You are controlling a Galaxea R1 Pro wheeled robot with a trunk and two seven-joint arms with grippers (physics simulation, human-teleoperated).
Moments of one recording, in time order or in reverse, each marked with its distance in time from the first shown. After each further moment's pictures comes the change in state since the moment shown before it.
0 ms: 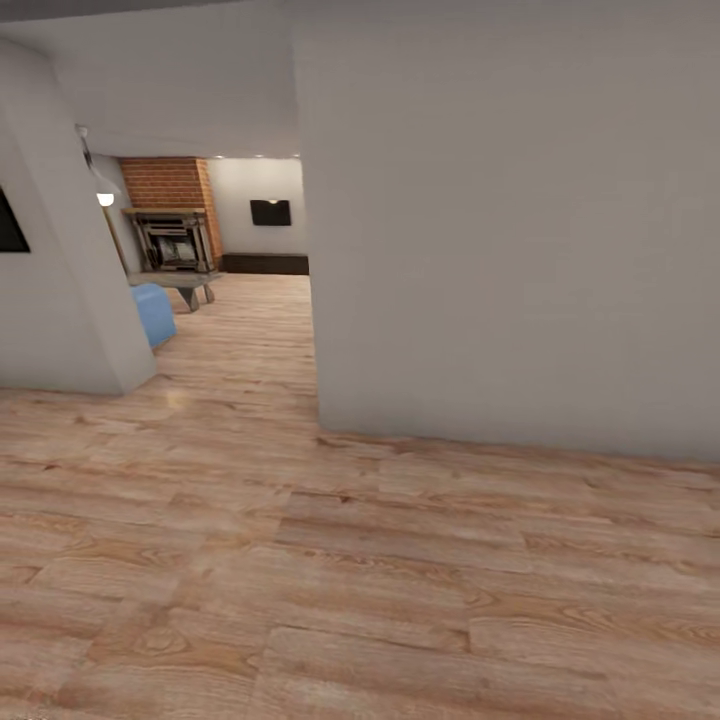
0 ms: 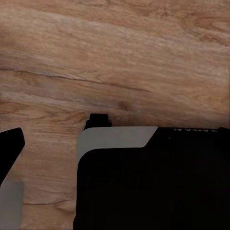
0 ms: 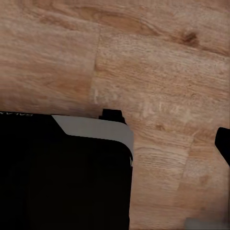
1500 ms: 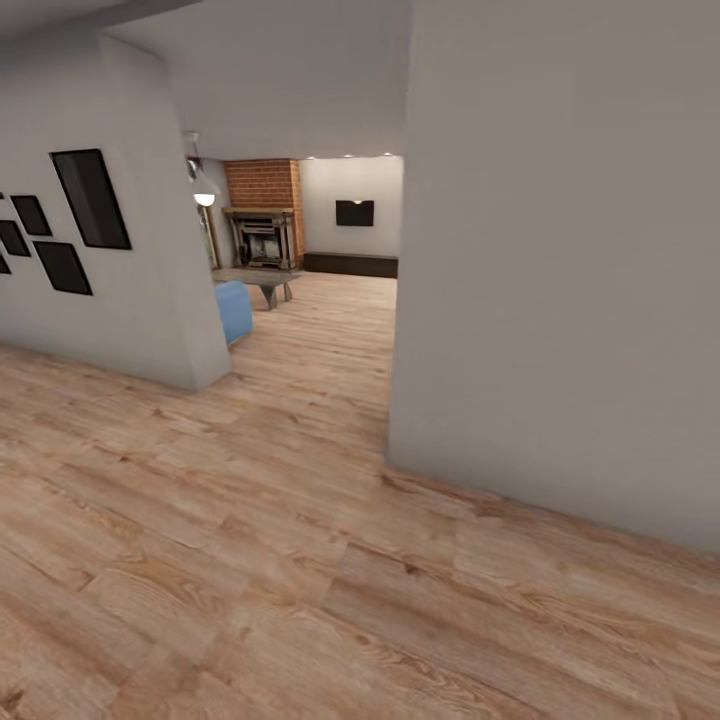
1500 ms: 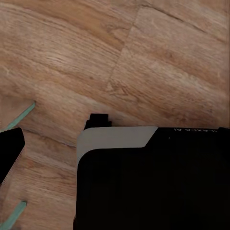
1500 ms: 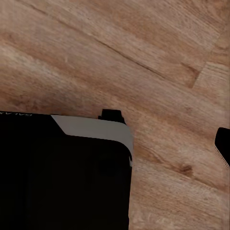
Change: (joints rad) left arm 0.000 0.000 0.000 0.000 0.000 0.000 0.000; right arm 0.000 -0.002 0.000 0.000 0.001 0.000 0.000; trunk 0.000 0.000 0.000
